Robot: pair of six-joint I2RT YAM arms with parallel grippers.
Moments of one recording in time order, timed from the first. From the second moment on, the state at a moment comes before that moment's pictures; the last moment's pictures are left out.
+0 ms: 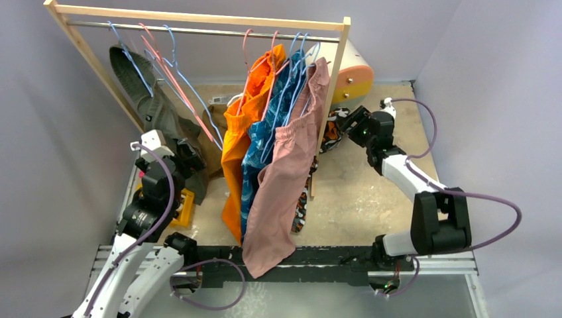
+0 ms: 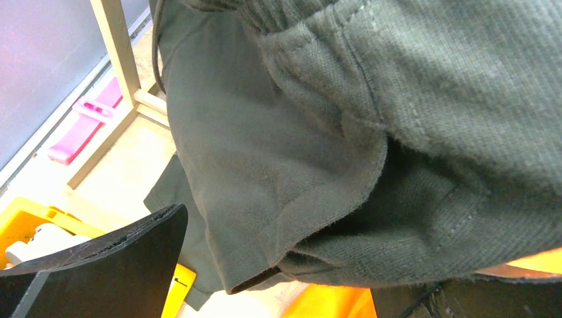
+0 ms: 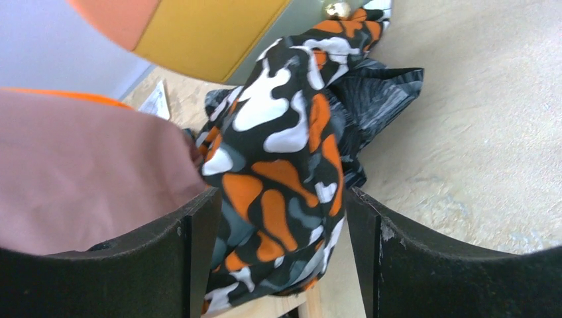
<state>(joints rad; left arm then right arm) -0.39 0.54 0.77 -0.54 -0.58 -0.49 0.15 1.38 0.81 0.15 0.00 0.77</state>
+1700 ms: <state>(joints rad) -0.39 0.55 0.77 -0.54 -0.58 -0.49 0.14 1.18 1.27 -0.10 -0.04 0.60</state>
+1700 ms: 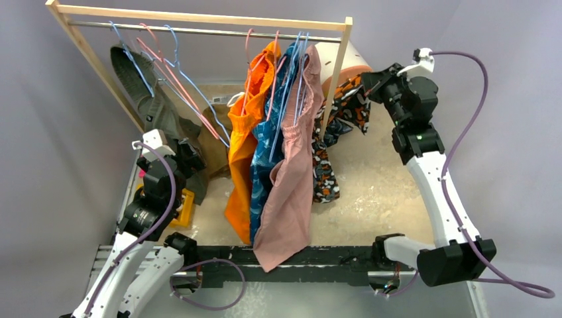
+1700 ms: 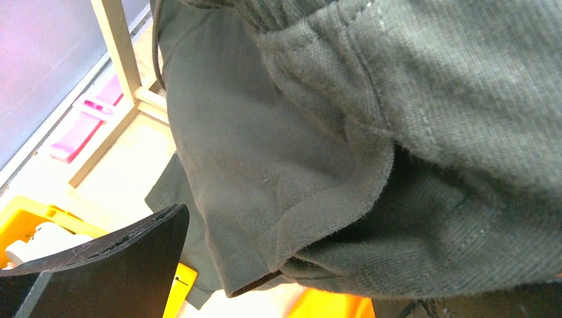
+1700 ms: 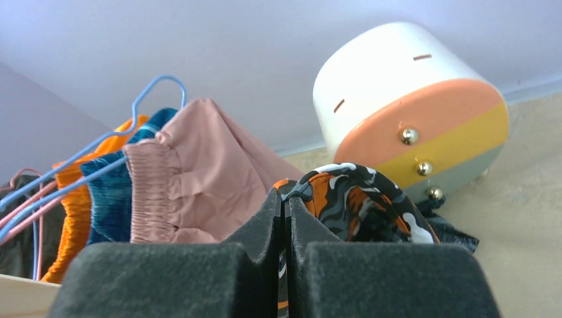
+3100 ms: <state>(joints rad) -0.39 0.55 0.77 -0.54 -0.58 -0.49 0.15 1.09 1.81 -0.18 0.42 0.40</state>
